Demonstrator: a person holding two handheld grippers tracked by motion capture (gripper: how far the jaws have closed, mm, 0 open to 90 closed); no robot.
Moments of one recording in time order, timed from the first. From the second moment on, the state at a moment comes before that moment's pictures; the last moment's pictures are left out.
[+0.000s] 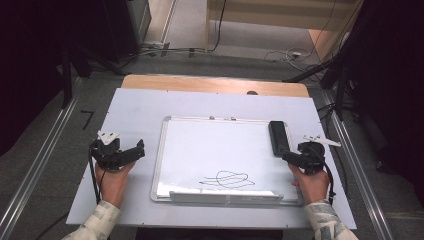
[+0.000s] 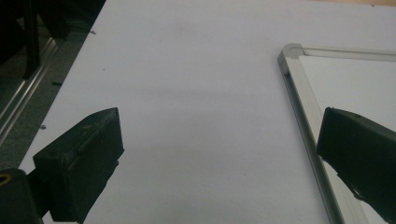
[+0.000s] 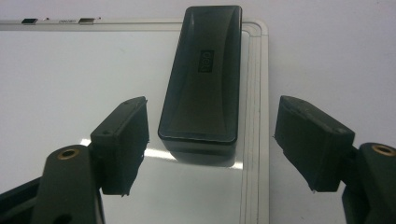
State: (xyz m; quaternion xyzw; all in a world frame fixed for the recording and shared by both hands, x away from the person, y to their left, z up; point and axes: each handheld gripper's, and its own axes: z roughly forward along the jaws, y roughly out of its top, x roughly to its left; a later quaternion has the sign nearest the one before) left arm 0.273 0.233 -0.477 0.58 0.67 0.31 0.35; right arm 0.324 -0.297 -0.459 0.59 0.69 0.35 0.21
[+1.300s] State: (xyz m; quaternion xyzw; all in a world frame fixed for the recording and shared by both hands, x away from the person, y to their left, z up) left arm 0.274 0.232 -0.482 0.60 0.66 0.30 0.33; right arm 0.412 -0.258 -0.475 0.62 0.69 0.28 0.23
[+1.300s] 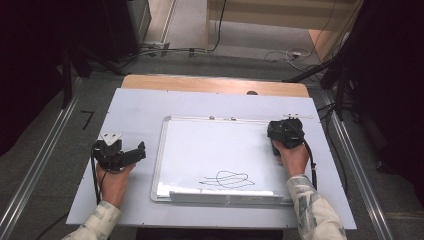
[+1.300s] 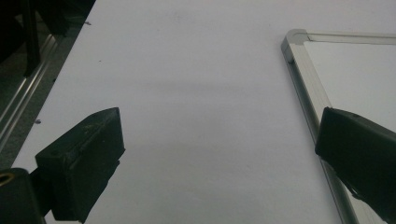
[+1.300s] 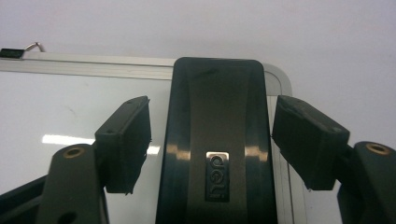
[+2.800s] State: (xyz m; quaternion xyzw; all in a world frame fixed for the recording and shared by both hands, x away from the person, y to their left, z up) left arm 0.269 0.232 -0.485 0.60 0.67 0.29 0.34; right arm 0.368 -0.263 -0.452 0.60 0.71 0.31 0.22
